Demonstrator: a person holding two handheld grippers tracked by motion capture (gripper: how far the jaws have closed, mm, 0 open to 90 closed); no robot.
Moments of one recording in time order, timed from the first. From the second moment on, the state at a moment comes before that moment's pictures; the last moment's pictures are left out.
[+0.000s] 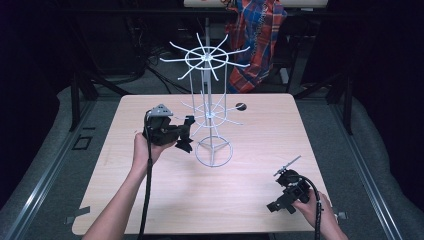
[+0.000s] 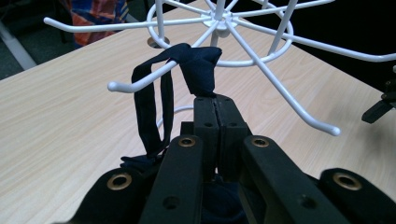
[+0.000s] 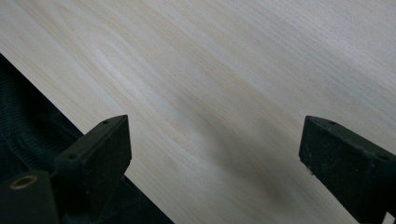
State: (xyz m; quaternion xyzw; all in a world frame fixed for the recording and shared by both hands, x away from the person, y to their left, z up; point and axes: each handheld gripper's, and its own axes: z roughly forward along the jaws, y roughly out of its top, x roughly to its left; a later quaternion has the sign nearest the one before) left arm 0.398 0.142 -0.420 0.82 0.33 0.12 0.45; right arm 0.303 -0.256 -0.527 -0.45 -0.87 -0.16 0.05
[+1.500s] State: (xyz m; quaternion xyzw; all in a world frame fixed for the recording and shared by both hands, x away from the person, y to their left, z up) left arm 0.380 0.168 -0.420 0.82 0.37 0.16 0.41; right arm 0.302 -0.258 -0.523 -0.45 -0.88 -0.15 0.05
